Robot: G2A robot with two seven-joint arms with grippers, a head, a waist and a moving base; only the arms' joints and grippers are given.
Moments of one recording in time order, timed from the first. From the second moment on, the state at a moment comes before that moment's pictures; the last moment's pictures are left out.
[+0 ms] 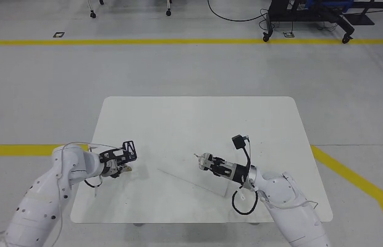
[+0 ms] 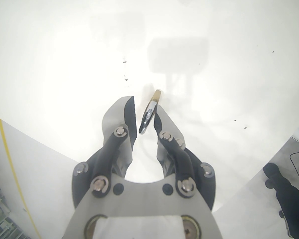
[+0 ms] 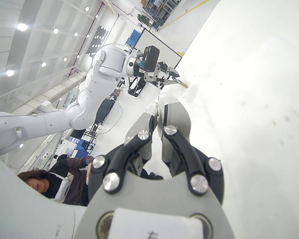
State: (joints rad) left arm 0.95 -0.96 -1.18 -1.43 1.29 -0.97 -0.78; right arm -1.17 -1.17 1.20 -1.48 -0.03 -0.56 0.75
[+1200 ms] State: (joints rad) left arm 1.02 -0.94 -1.29 -1.52 1.07 -0.80 -0.58; right arm -1.17 -1.17 1.20 -1.48 -0.03 -0.56 0.75
